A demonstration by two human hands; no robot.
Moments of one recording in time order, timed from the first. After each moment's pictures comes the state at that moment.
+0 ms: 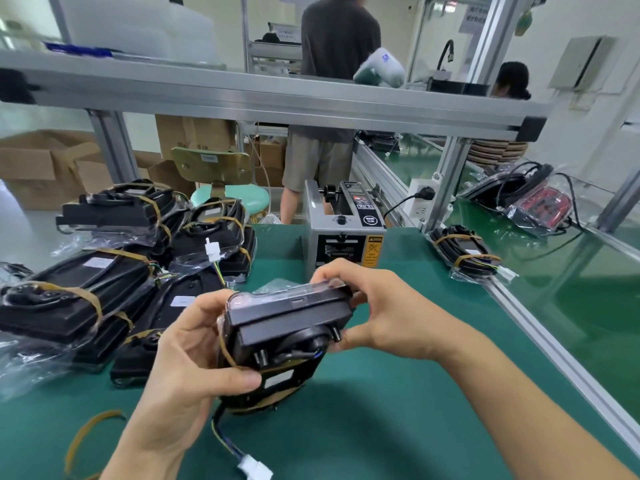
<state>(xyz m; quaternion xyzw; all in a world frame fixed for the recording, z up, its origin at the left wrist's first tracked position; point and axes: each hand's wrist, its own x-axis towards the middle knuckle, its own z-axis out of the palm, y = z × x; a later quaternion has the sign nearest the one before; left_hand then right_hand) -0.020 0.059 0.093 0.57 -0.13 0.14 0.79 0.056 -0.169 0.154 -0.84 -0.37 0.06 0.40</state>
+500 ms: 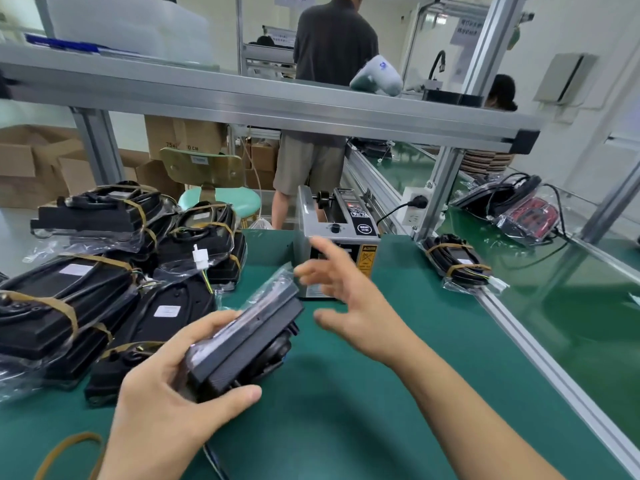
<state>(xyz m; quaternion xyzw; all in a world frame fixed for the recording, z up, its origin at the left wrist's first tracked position) -0.030 0.055 0.096 0.75 -0.05 0.25 0.60 0.086 -0.144 0.121 -0.79 -0.32 0.00 0.52</state>
